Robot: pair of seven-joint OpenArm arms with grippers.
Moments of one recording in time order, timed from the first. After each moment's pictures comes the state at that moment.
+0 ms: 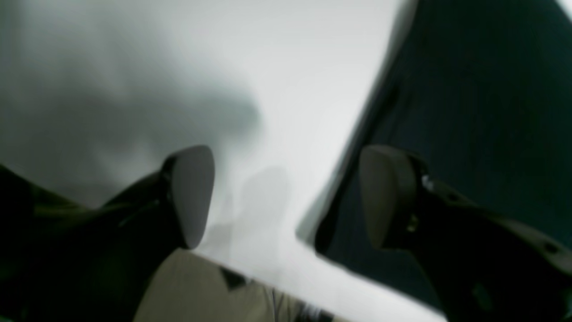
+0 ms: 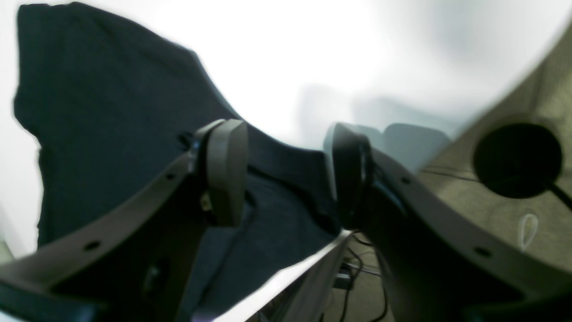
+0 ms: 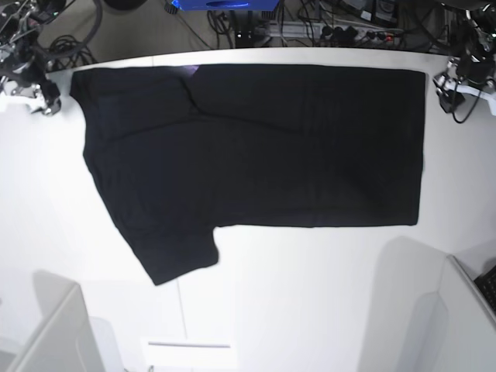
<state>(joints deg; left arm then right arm) 26.0 -12.2 -52.8 104.7 -36.7 -13.5 57.2 -19.8 6.0 49.4 104.0 43.8 -6.2 -65.7</state>
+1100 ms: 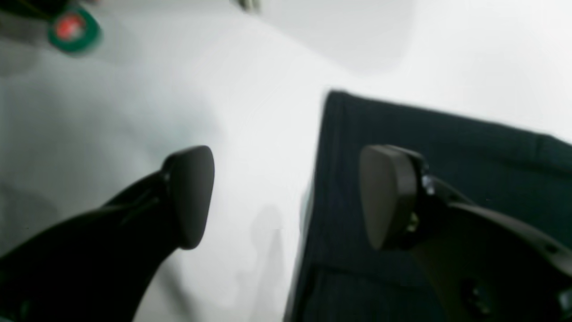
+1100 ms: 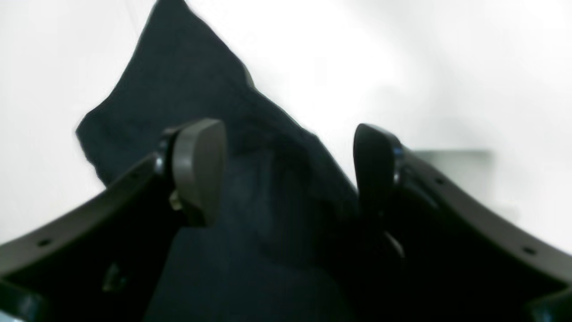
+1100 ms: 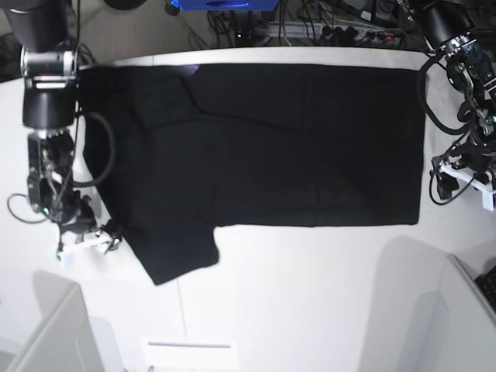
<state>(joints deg) 5.2 -20.1 -36.7 100.3 -24.8 -13.9 57.6 24.2 22.0 -5.3 57.6 43.7 -4.6 -41.7</state>
